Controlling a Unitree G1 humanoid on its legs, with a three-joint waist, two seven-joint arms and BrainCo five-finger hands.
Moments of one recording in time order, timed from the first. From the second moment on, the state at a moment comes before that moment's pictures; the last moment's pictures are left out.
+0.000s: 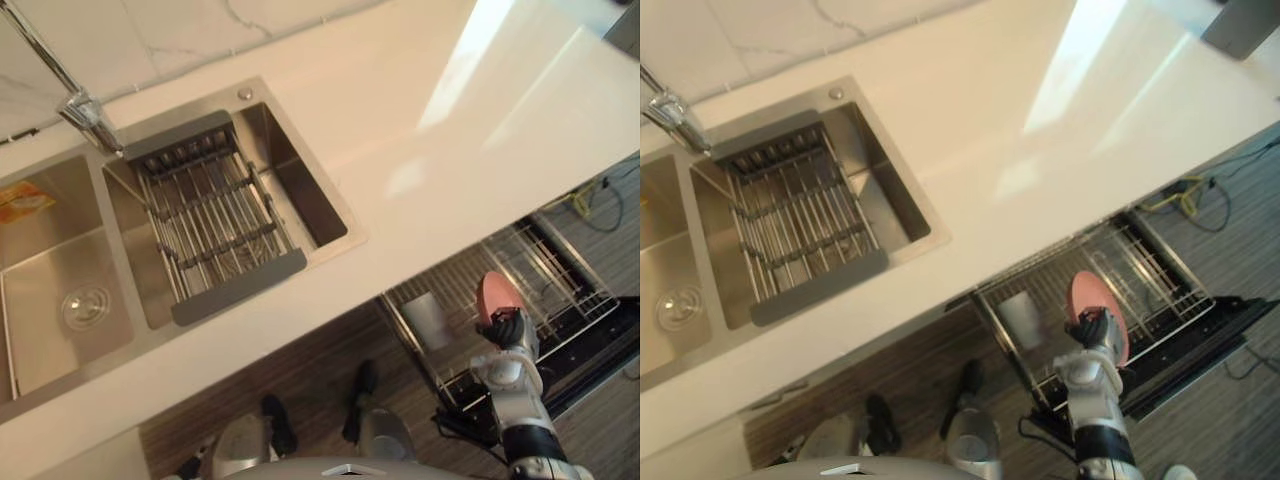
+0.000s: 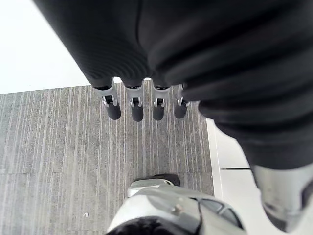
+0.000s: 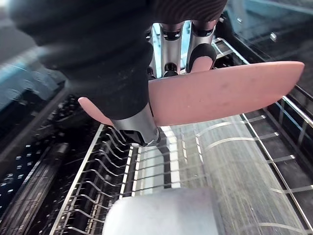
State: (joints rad) left arm 0.18 0.14 0.13 0.87 -0.37 0.37 0.00; right arm -0.11 -0.36 -0.23 0.57 -0.37 0.09 -0.42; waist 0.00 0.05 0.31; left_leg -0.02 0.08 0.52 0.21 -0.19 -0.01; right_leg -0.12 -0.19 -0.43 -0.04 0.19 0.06
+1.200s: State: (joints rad) left arm 0.06 0.12 0.20 0.95 -0.52 0.23 -0.07; right arm -0.14 -0.35 -0.40 0.42 0.56 -0.05 -0.21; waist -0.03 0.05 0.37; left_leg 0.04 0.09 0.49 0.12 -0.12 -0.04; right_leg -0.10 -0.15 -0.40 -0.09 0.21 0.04
